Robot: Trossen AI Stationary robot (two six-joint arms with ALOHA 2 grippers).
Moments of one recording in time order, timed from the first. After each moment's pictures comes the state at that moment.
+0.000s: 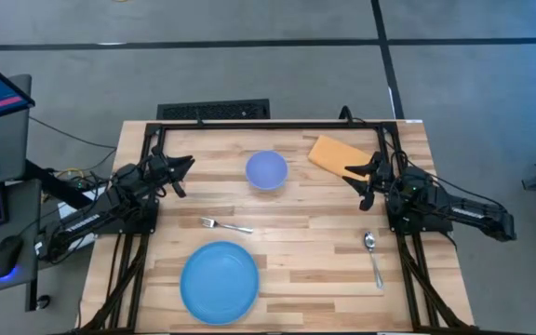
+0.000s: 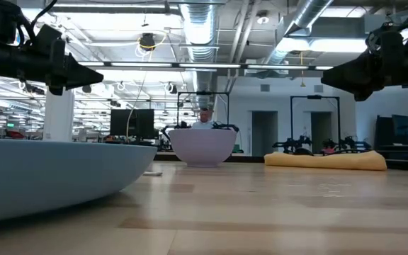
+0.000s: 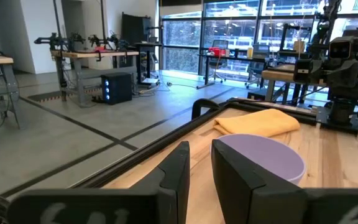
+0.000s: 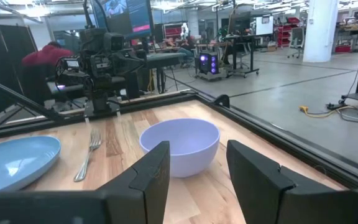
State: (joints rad) left arm 0.54 0.01 0.01 0.03 -0.05 -0.05; right arm -0.30 0.03 0.01 0.01 0.01 0.05
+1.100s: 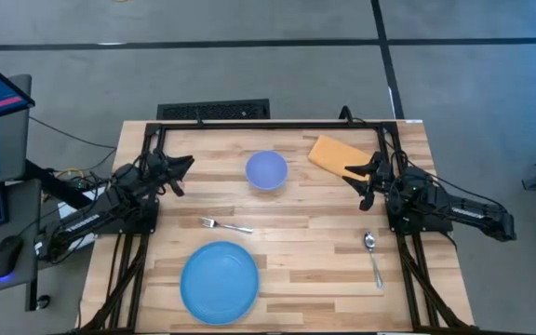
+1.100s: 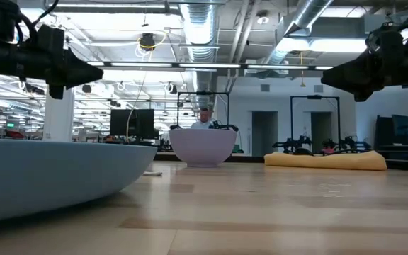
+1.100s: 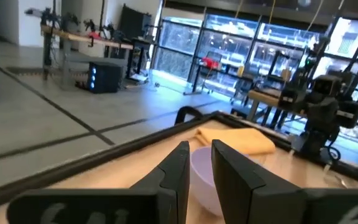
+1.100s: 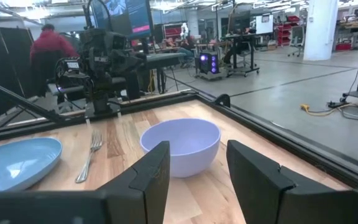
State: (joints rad) left arm 0.54 0.00 0.02 0.06 -0.03 -0.26; right arm -0.30 0.03 0.00 0.01 0.01 0.05
